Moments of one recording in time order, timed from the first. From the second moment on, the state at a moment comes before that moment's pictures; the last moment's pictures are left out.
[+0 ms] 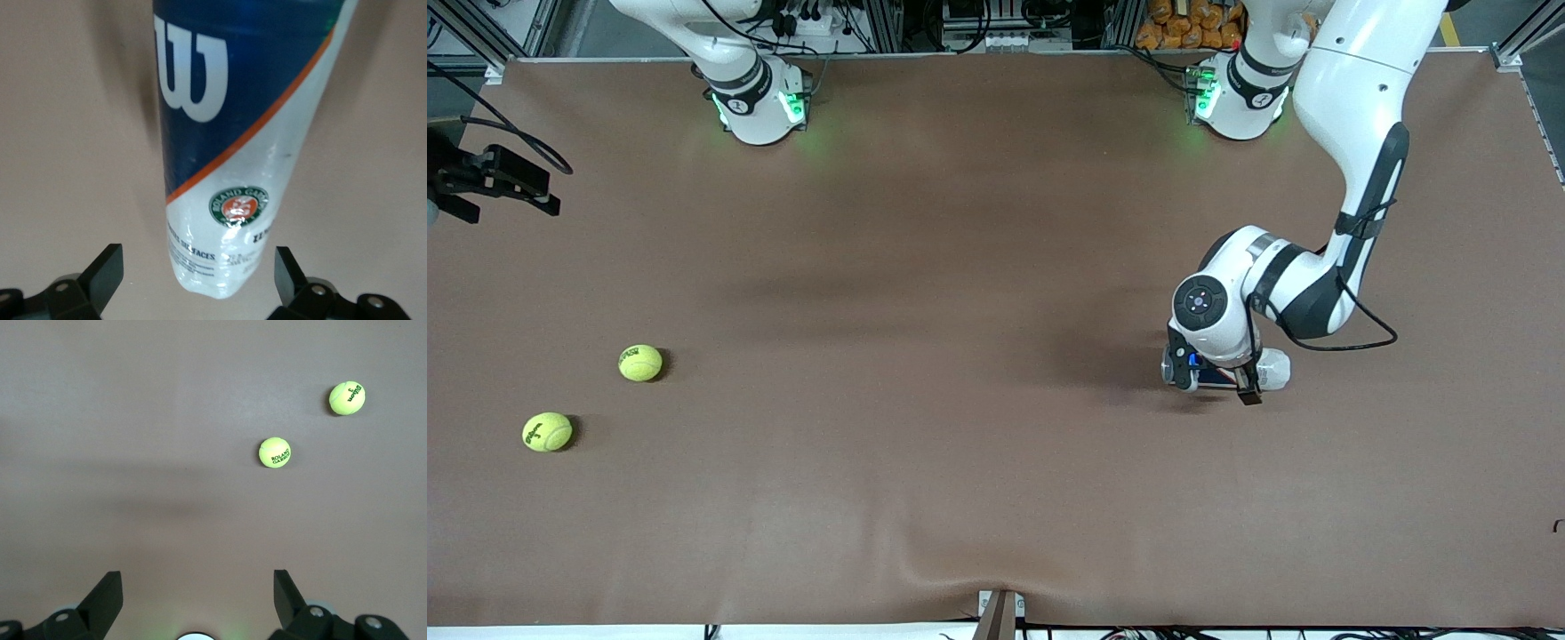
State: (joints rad) left arm -0.23 0.56 -0.14 -1.83 0.70 2.09 0.75; right arm -0.04 -0.04 -0.01 -1.55 0.02 1.45 -0.13
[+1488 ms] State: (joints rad) left arm -0.20 0.60 -0.13 -1.87 0.80 2.22 0.79; right arm -0.04 -0.04 -0.01 -1.55 0.02 1.45 -0.13
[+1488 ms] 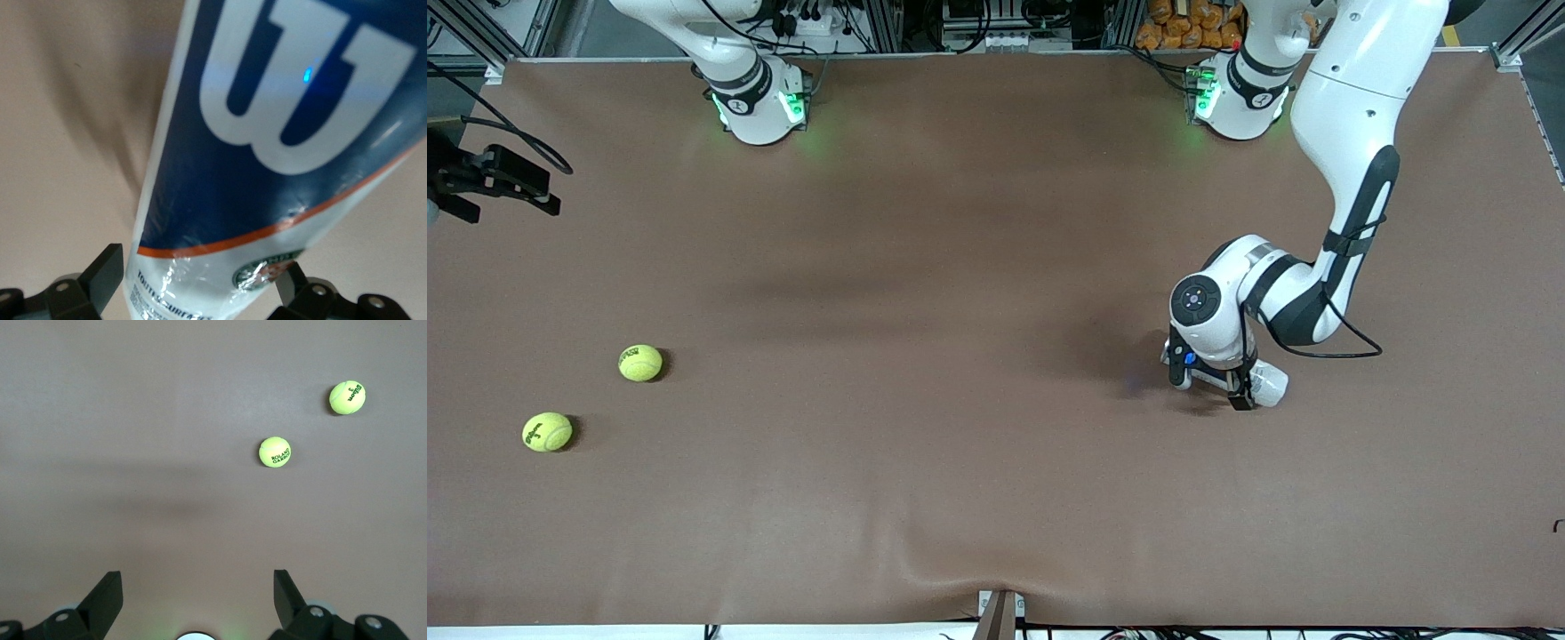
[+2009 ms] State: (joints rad) left arm -0.19 0.61 -0.13 -1.88 0.80 2.28 0.90; right arm -0.04 -0.04 -0.01 -1.55 0.02 1.45 -0.13
